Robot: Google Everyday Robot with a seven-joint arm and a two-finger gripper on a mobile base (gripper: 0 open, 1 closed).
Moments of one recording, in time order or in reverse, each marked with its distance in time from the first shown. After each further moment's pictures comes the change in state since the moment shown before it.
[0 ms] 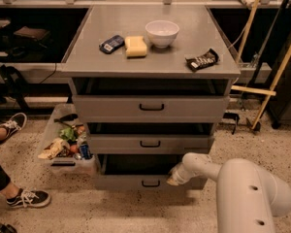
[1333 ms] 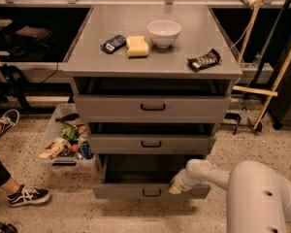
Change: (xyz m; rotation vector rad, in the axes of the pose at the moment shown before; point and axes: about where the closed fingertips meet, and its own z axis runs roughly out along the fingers) arm 0.016 0.029 -0.014 -0.022 -0.006 0.010
